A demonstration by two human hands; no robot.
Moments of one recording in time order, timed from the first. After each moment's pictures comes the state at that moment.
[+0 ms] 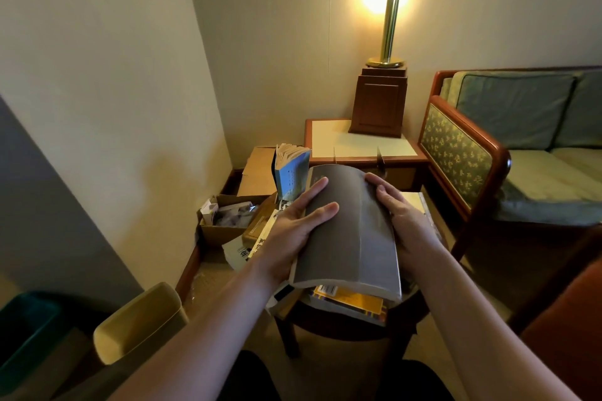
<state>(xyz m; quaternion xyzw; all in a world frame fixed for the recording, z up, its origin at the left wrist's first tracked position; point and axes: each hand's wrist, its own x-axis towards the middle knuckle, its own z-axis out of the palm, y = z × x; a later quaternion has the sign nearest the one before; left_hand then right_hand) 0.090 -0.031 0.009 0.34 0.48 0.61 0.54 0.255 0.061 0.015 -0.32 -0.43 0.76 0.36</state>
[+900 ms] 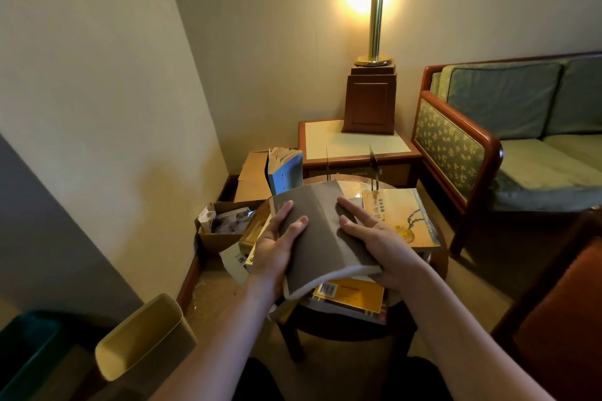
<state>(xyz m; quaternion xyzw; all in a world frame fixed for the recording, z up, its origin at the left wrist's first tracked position) 0.081 -0.032 -0.035 0.25 0.59 0.64 0.42 0.253 0.051 -0.014 -0.29 -0.45 0.80 0.25</state>
